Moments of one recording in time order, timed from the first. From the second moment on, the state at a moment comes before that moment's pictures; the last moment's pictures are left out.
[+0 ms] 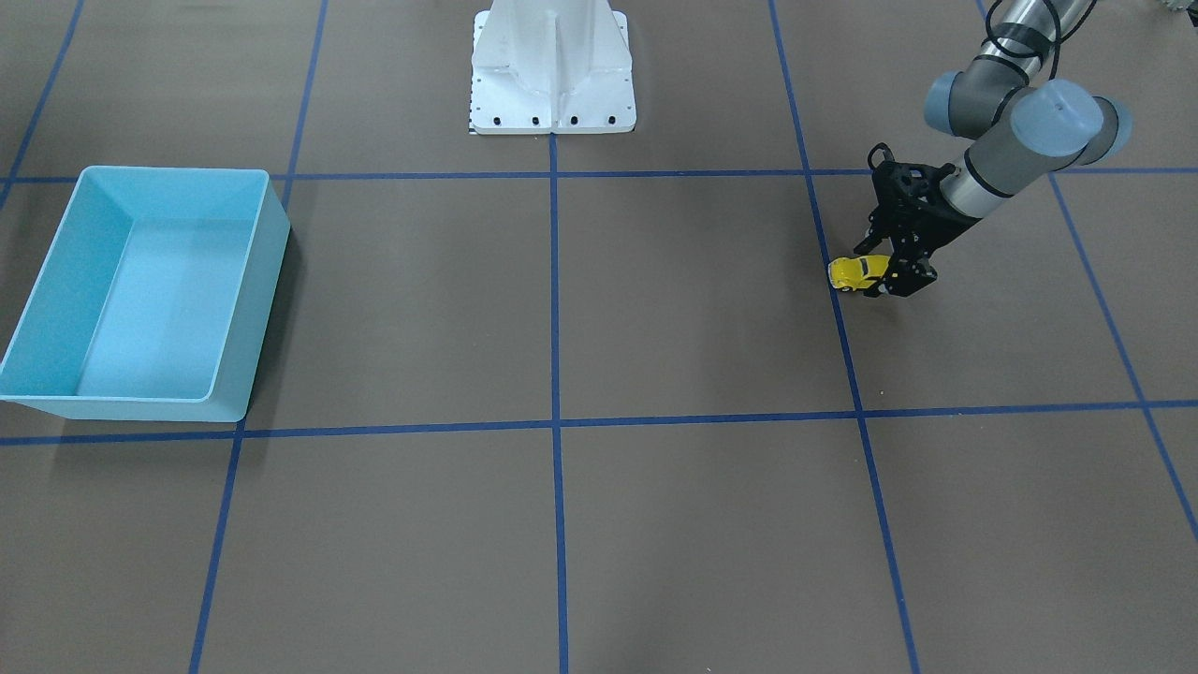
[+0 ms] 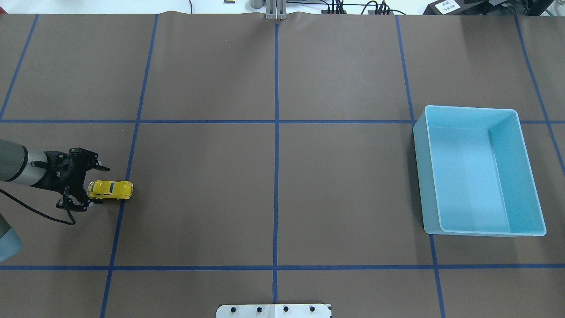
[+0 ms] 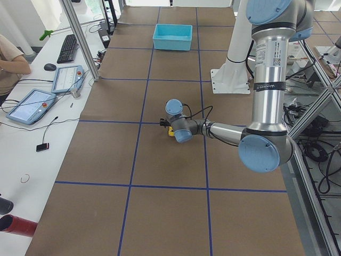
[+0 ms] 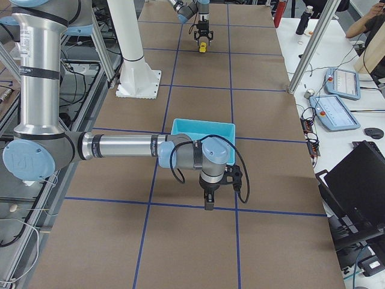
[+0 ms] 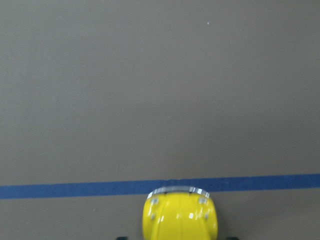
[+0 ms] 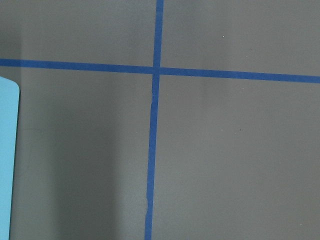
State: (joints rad) left arm -0.76 -1.55 -1.63 -2.53 -2.17 0.45; right arm 1.53 -1.66 1.71 -1.61 2.29 -0.01
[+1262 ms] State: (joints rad) left arm -1.24 -1.54 -1.69 -1.92 -2.31 0.23; right arm 1.53 -1.66 1.71 -1.61 2.29 -0.01
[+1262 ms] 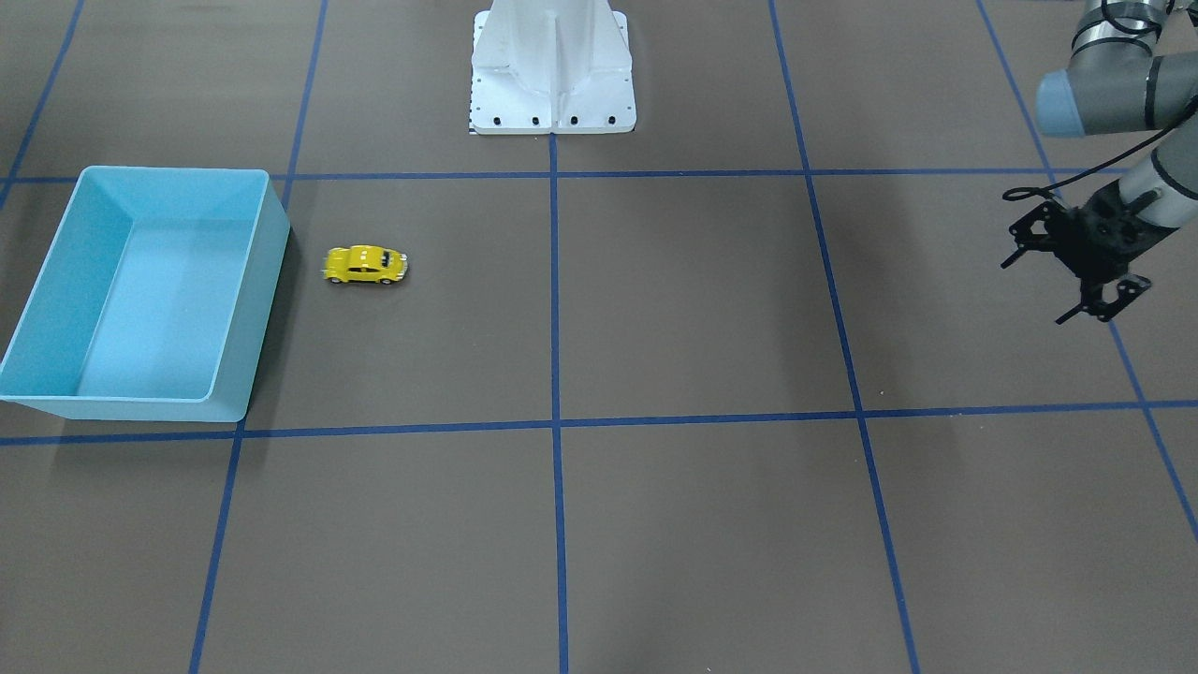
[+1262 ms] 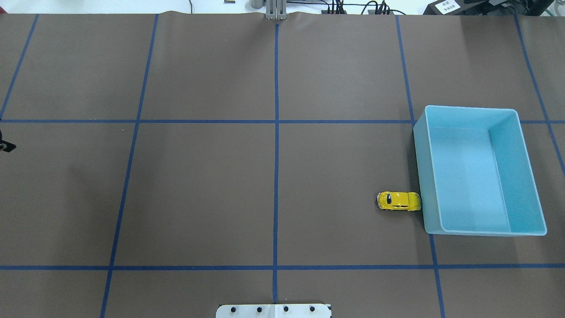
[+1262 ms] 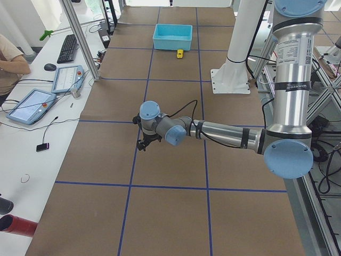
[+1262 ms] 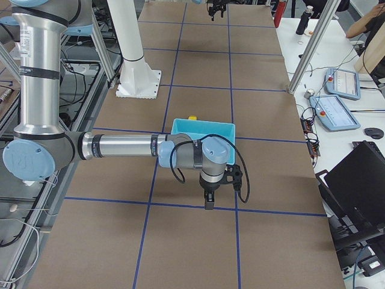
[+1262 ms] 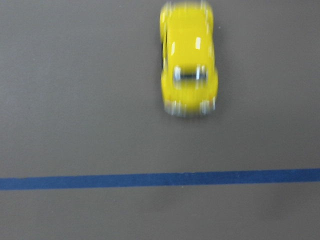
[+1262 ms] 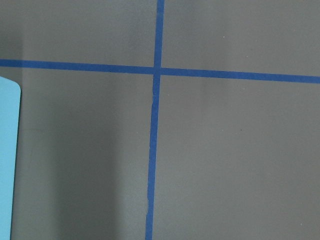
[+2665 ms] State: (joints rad) left arm -1.60 -1.55 -1.56 -1.63 -2.39 -0.07; right arm 1.24 -1.34 1.92 -1.60 2.30 -0.01
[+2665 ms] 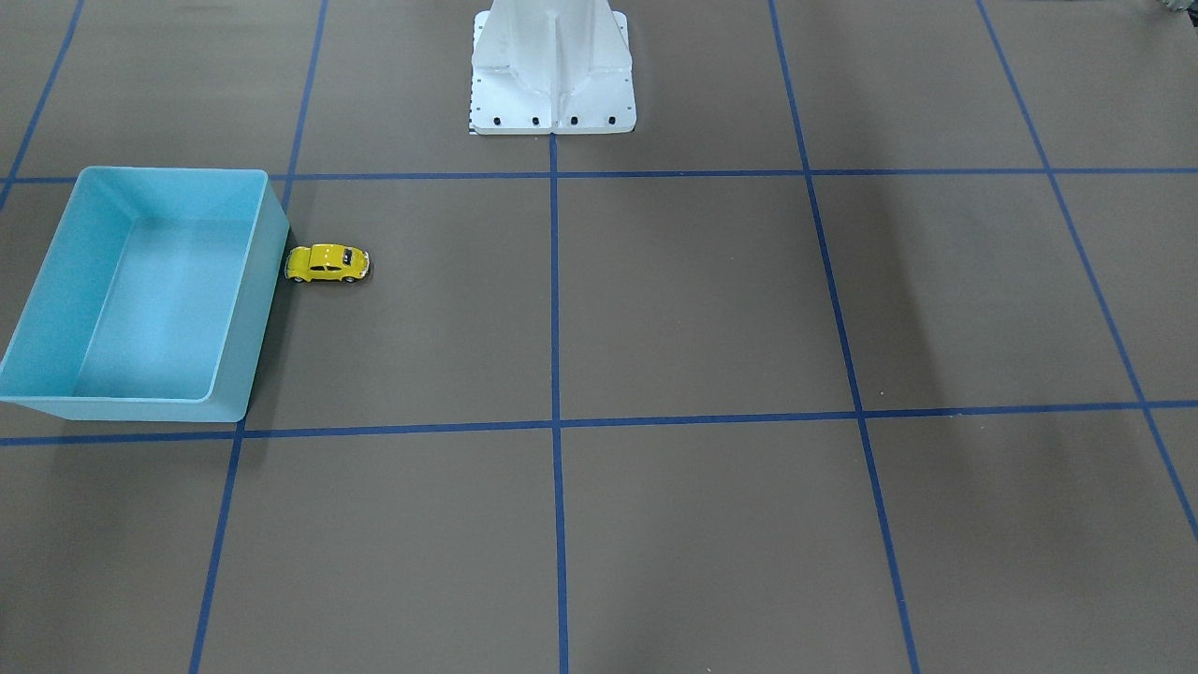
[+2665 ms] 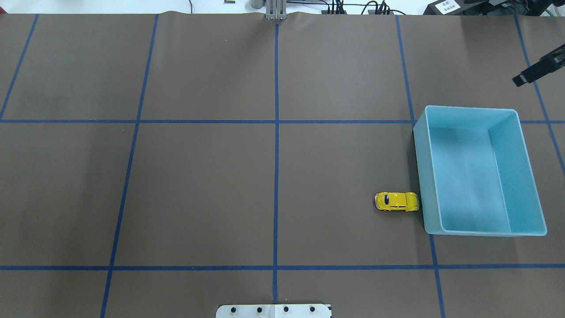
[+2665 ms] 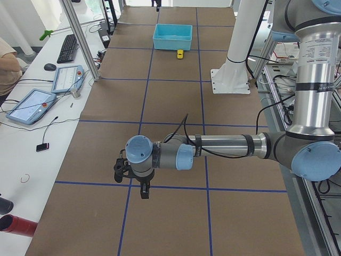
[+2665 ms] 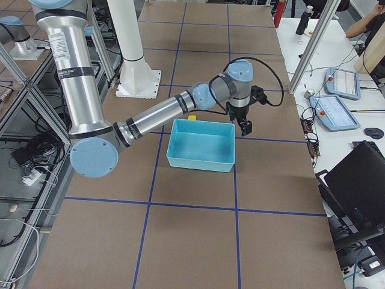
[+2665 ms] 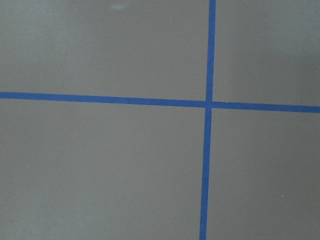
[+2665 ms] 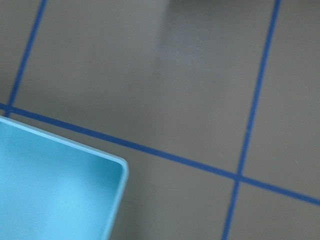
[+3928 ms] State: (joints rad) left arm -1.61 -1.52 -1.56 -1.63 -2.39 -0.07; right arm 0.76 -1.52 2.02 -1.23 2.15 -0.26
